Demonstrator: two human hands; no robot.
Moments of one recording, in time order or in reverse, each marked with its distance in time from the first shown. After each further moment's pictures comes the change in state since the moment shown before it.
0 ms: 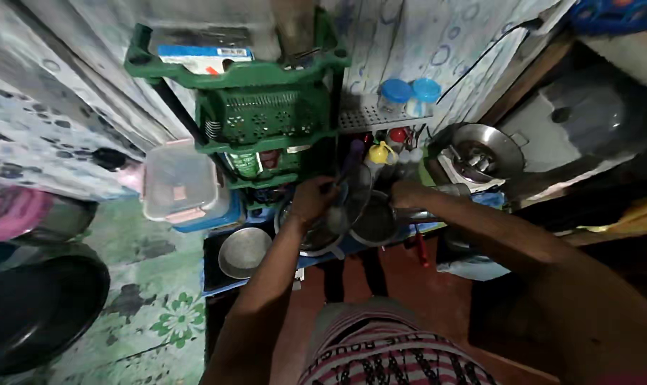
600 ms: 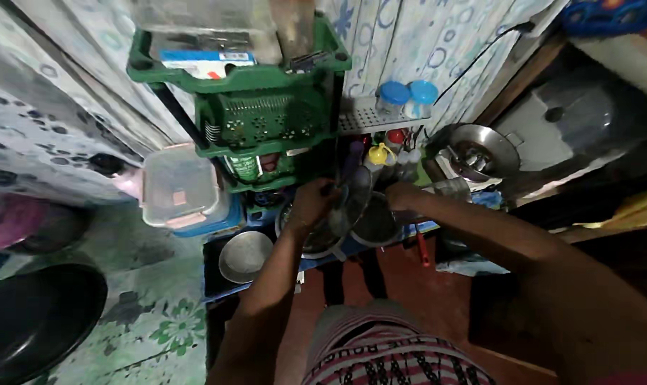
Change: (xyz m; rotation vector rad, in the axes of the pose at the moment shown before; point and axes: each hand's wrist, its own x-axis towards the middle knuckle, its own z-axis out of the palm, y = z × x) left_hand 0.000 -0.004 -0.001 -0.036 -0.018 -0.030; right_hand -0.019 -0.030 -0.009 -0.045 -0.061 0.041
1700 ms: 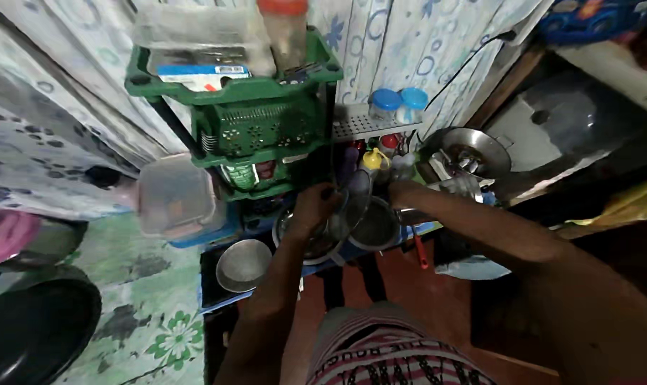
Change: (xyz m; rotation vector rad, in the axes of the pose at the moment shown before) left_hand -0.007 0.005 0.007 0.034 0.026 0.062; right_hand -0.002 0.014 -0.005 0.041 0.088 0.077
